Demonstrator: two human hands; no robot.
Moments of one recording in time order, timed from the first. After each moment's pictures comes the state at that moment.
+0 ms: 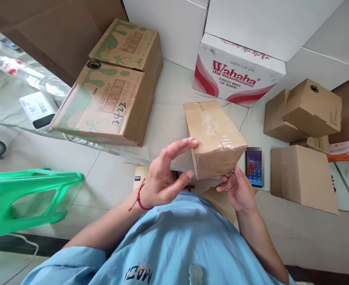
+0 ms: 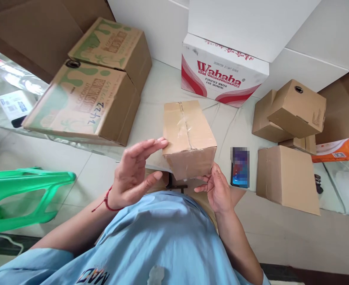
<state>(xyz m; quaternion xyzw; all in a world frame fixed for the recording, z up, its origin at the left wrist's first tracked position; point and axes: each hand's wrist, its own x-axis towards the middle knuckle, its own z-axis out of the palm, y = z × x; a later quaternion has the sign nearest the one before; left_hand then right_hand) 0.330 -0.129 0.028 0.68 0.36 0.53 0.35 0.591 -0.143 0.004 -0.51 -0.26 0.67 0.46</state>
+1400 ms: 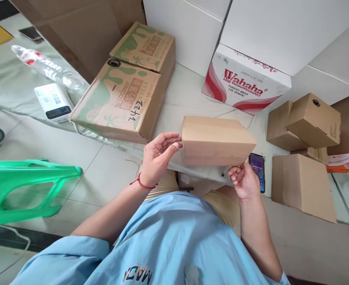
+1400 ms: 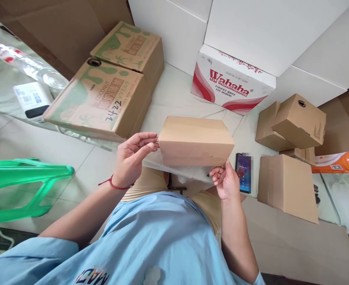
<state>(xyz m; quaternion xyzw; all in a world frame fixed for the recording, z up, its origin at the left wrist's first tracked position) 0.303 -0.103 0.010 0.38 0.49 0.62 0.47 0.603 -0.104 -0.015 -0.60 -0.25 0.59 0.49</state>
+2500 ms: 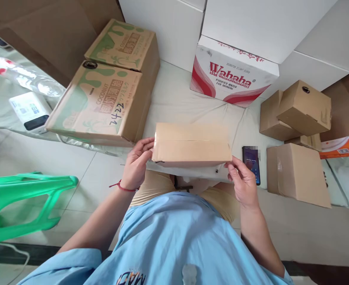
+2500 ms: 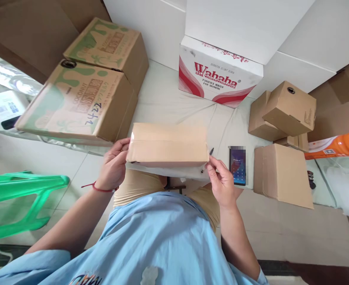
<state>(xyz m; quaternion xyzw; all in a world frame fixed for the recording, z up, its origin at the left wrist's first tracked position) 0.273 -0.108 -0.035 0.31 0.53 0.60 0.50 0.610 -0.136 -0.004 -0.56 -0.56 0.40 0.46</state>
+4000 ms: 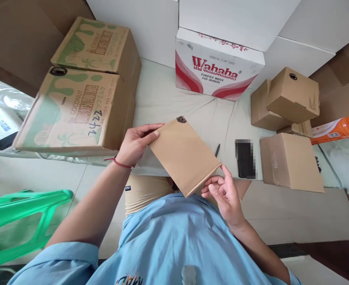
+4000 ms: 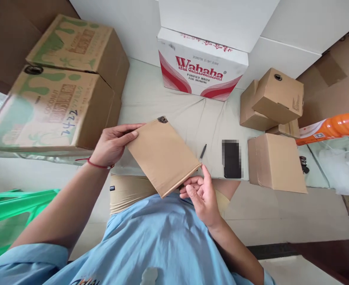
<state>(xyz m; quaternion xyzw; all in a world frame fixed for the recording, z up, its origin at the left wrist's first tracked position) 0.279 -0.029 -0.006 0.45 0.51 0.51 0.53 0.570 -0.197 -0.003 -0.54 -0.40 0.57 0.48</state>
